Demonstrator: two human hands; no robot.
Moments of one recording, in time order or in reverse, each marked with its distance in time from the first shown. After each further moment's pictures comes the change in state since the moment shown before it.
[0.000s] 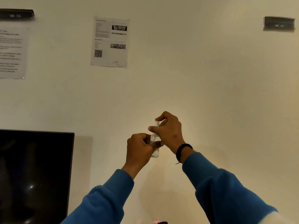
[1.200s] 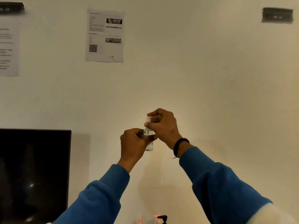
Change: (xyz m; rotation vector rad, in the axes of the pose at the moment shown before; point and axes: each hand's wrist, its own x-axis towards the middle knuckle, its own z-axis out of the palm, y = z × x) left_hand 0.005 -0.006 -0.004 0.002 0.072 -0.040; right_hand 0.000 0.005 0.008 0.070 -0.086 0.001
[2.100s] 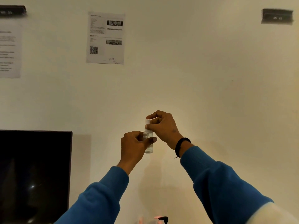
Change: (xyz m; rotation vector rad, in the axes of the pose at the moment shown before) left_hand 0.002 -0.012 0.001 -0.031 -0.035 -0.055; right_hand 0.004 0.000 -0.003 0.037 -0.102 0.048
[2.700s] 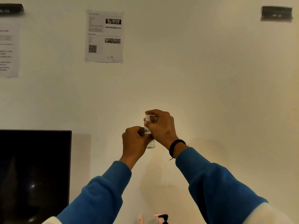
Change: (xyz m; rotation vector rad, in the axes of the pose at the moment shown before) left_hand 0.006 0.009 0.004 0.044 0.021 0.021; right_hand -0.007 0.000 0.013 -0.055 0.133 -0.117
